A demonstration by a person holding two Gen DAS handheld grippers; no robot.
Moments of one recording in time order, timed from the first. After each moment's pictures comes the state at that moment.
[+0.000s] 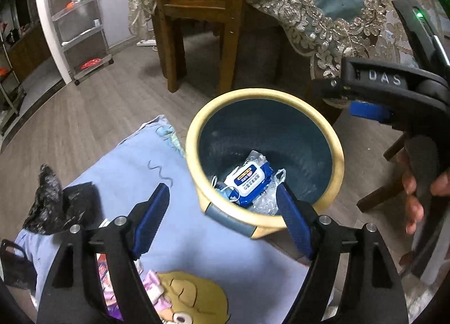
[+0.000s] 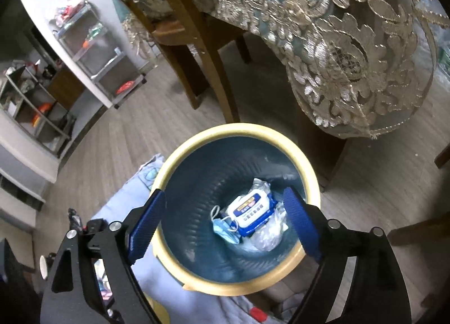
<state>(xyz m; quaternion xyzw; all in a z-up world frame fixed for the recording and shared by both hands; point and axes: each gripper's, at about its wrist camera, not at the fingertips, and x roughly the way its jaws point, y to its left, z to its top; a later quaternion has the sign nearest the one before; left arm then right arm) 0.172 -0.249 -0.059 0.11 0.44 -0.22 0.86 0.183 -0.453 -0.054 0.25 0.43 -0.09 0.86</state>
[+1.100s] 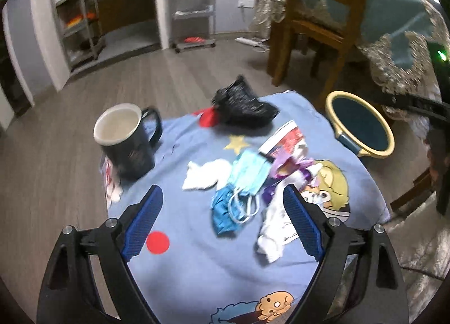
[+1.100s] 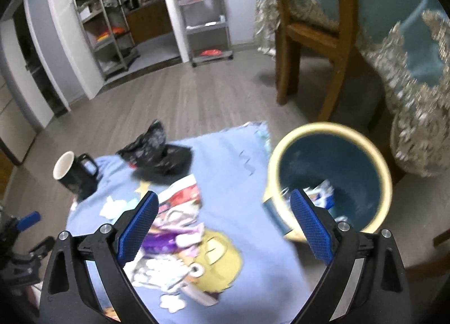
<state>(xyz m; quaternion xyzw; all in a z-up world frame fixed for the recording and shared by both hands) 0.032 0.053 -0.032 0.00 0.43 -0.05 0.90 0.131 -0.241 -0.014 0.07 0.43 0.07 0.90</state>
